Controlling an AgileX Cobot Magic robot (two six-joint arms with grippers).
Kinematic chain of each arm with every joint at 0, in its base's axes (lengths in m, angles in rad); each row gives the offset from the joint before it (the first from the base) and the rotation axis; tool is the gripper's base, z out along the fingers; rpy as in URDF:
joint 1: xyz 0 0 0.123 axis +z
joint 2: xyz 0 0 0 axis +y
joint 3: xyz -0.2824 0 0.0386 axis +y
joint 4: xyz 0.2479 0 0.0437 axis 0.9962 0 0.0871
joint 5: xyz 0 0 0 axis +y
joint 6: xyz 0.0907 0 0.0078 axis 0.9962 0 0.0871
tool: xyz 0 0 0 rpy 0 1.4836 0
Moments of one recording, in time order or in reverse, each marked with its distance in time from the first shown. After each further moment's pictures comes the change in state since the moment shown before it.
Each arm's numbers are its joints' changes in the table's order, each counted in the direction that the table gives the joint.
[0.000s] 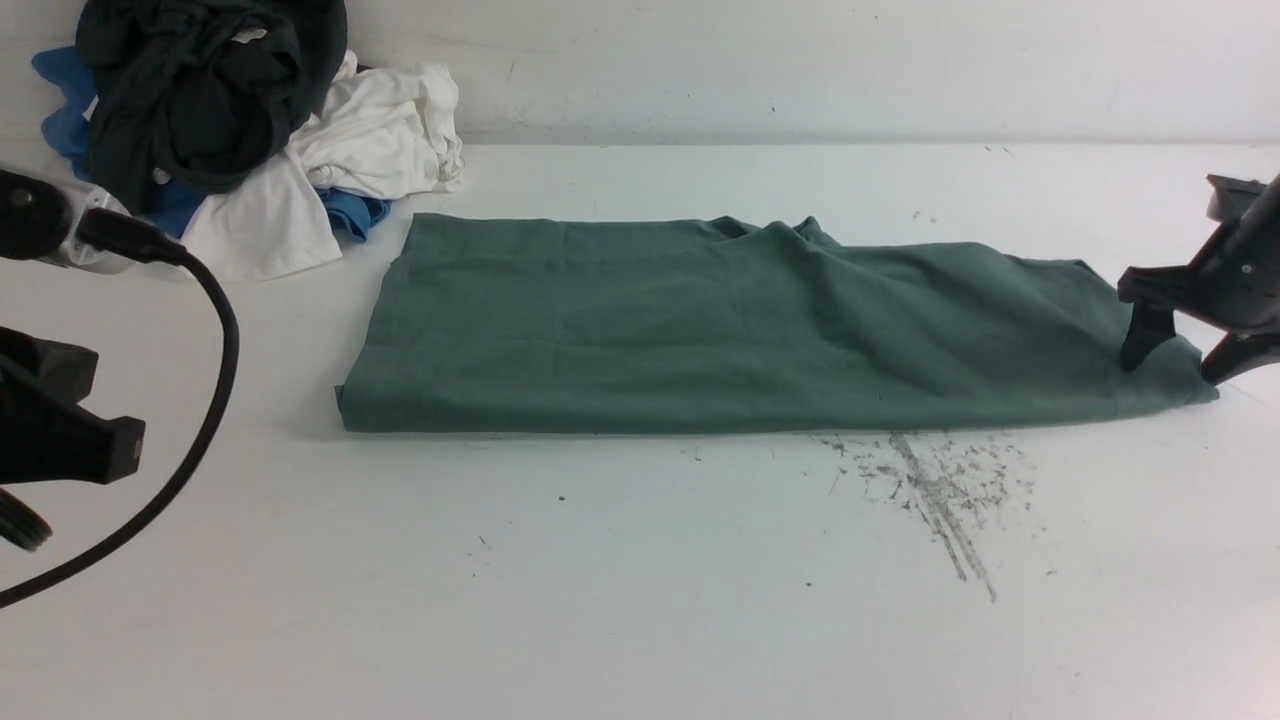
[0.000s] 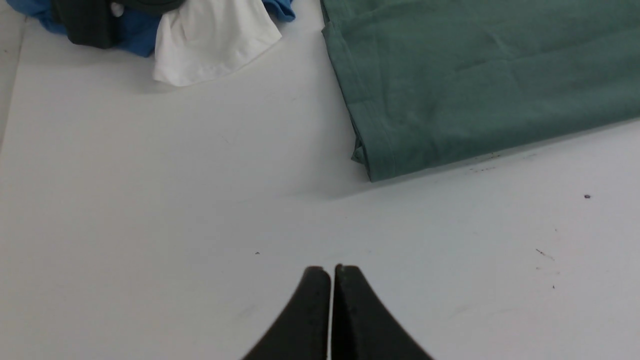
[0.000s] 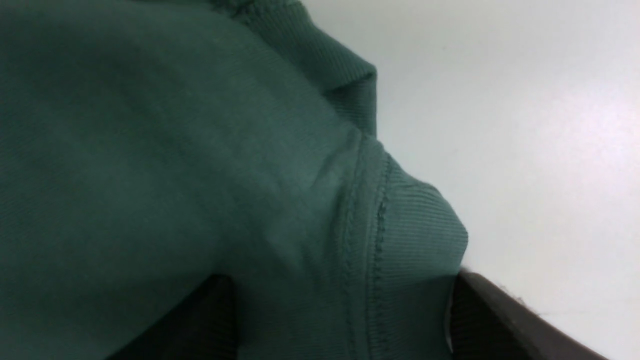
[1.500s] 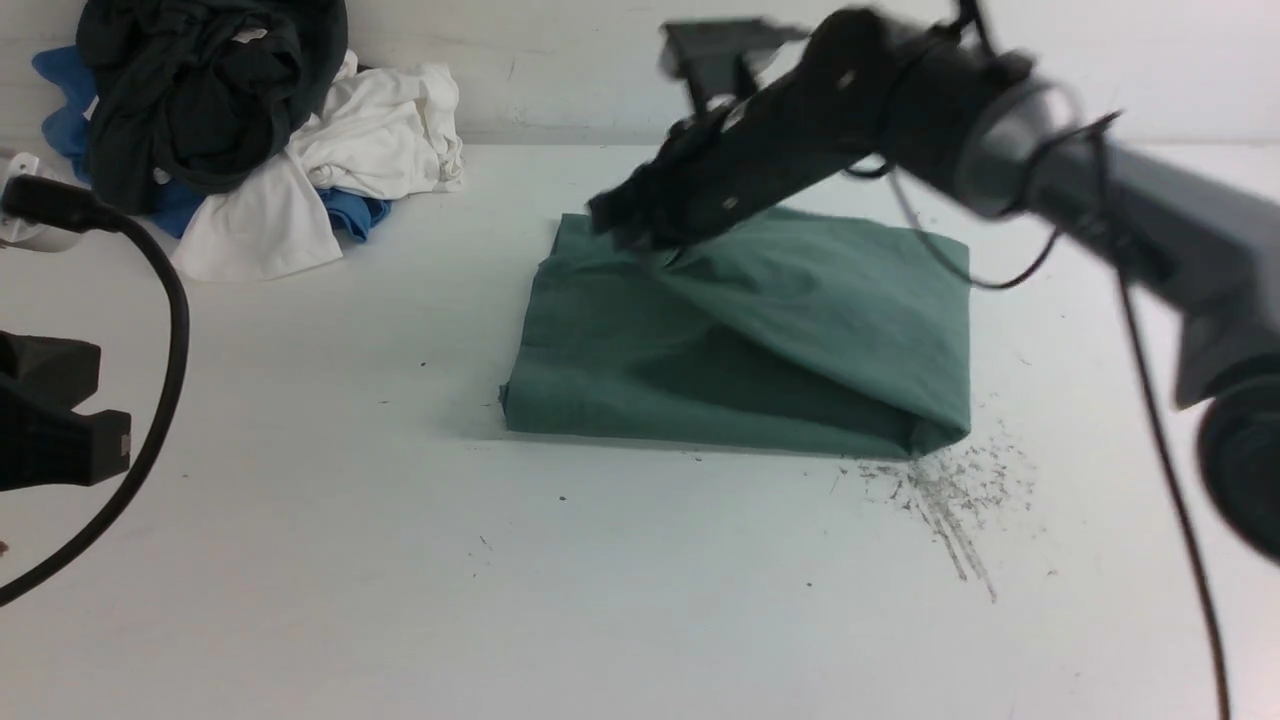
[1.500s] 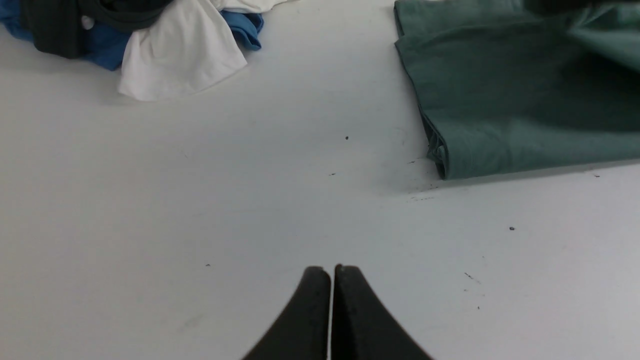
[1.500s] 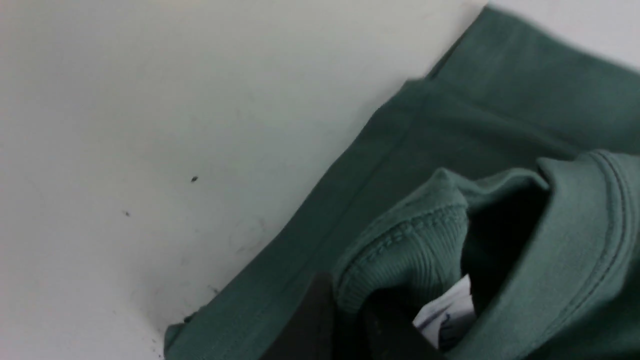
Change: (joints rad) right arm 0.733 -0.087 -0.019 0.295 -0.465 -0.216; left arm 0.000 -0.083 0.000 -0.124 0.032 0.000
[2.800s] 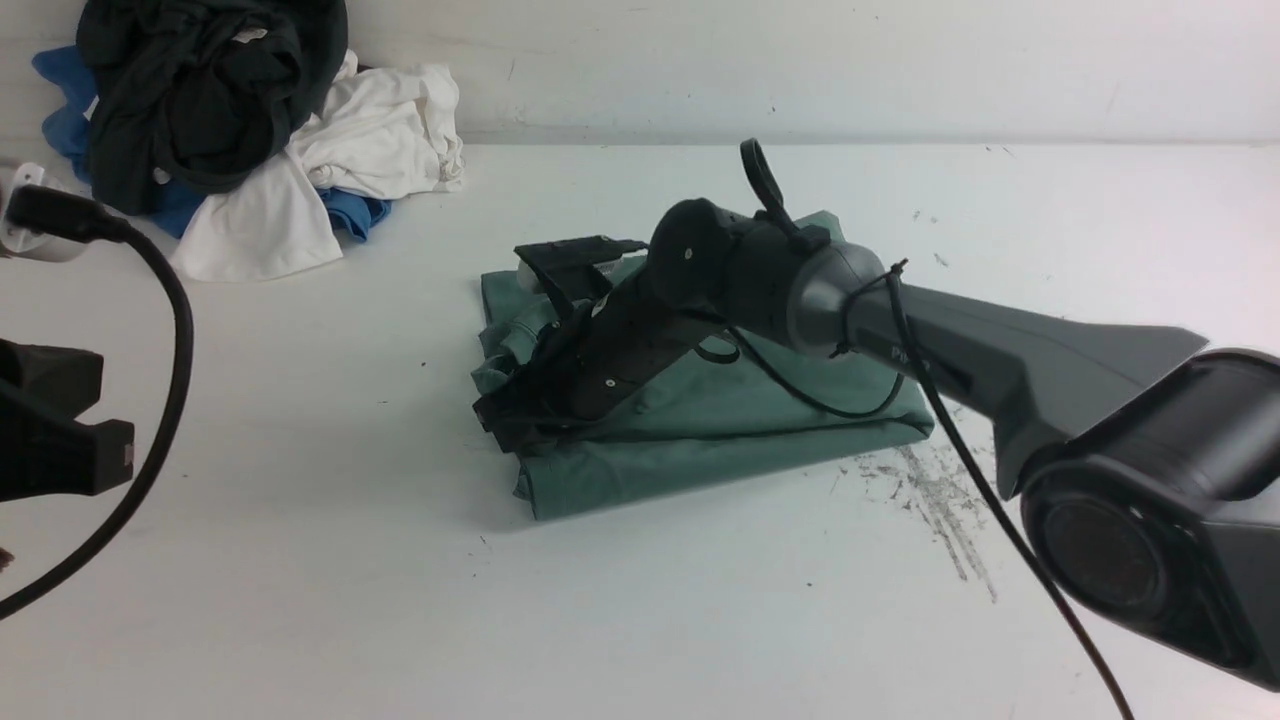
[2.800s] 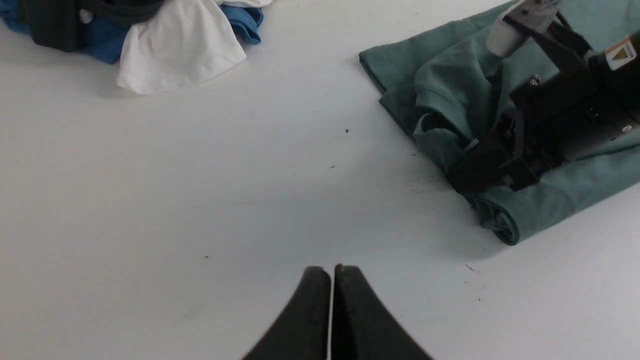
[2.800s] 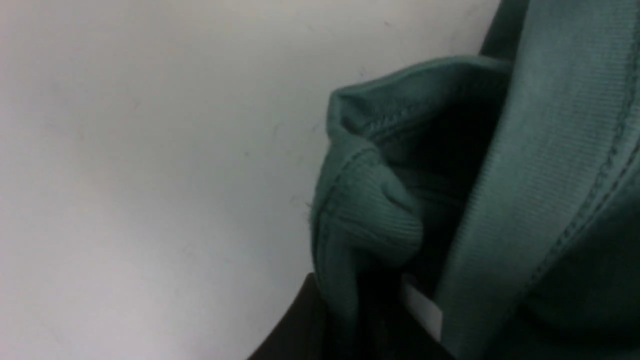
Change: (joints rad) right arm 0.087 0.121 -0.001 0.226 0.126 -0.146; left arm 0.000 0.000 0.020 -0.001 -0.004 0.000
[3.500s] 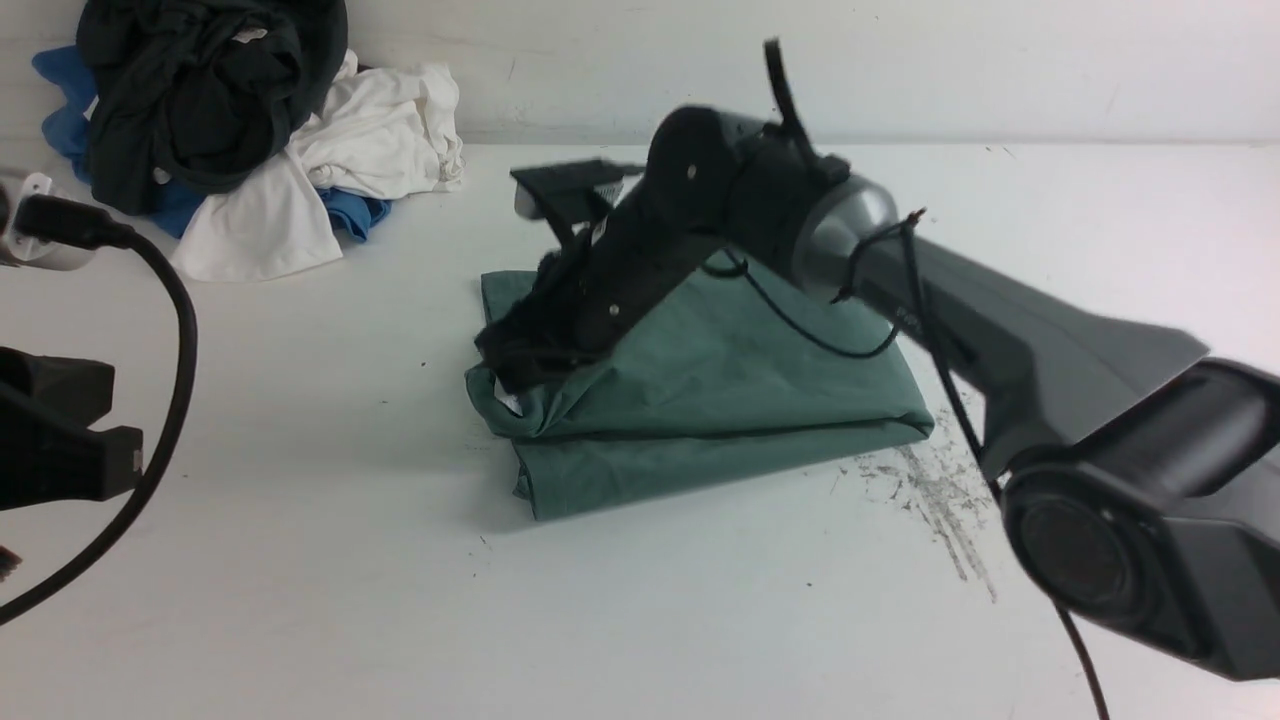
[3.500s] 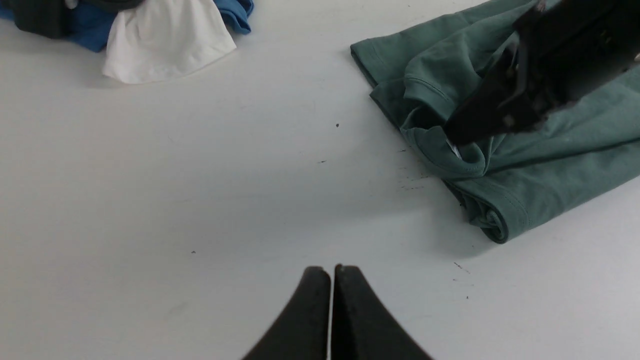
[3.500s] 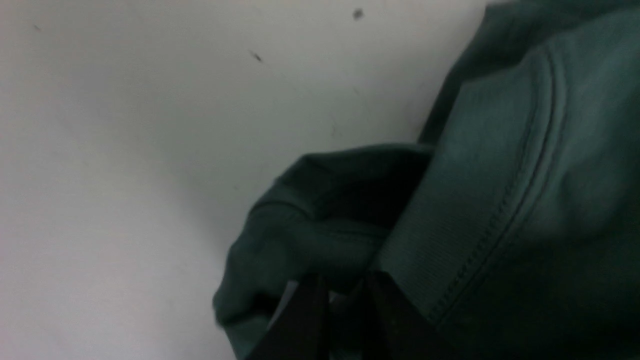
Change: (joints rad) right arm -0.007 0.084 -0.266 -0.154 0.200 0.135; left arm 0.000 0.000 0.004 -0.023 -0.001 0.000
